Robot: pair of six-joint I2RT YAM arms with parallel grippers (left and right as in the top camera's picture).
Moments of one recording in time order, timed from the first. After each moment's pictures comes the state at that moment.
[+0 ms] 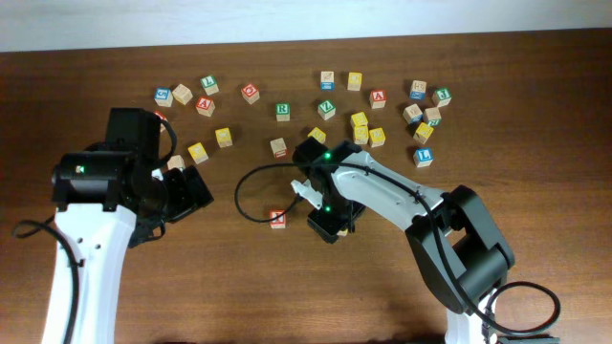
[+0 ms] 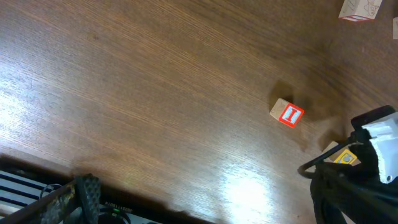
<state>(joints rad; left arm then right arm) -0.05 1.37 1.45 -1.47 0.01 -0.55 0.63 2.02 1.40 -1.07 -0.10 -0.18</state>
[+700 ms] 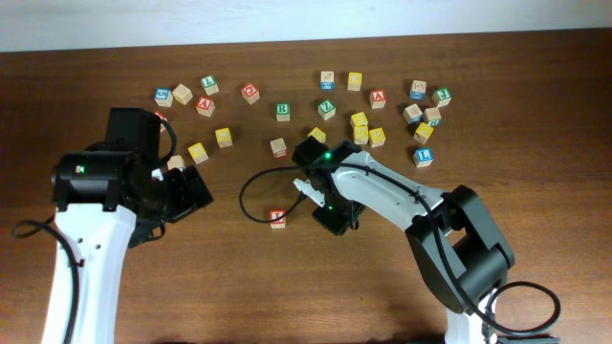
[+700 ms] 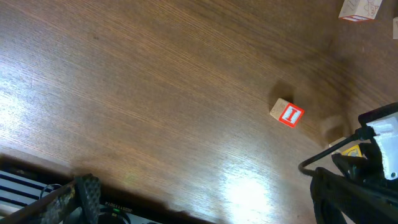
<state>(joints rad) -0.05 1.37 1.45 -1.47 0.01 -0.55 0.63 2.02 1.40 -1.06 0.02 -0.18</state>
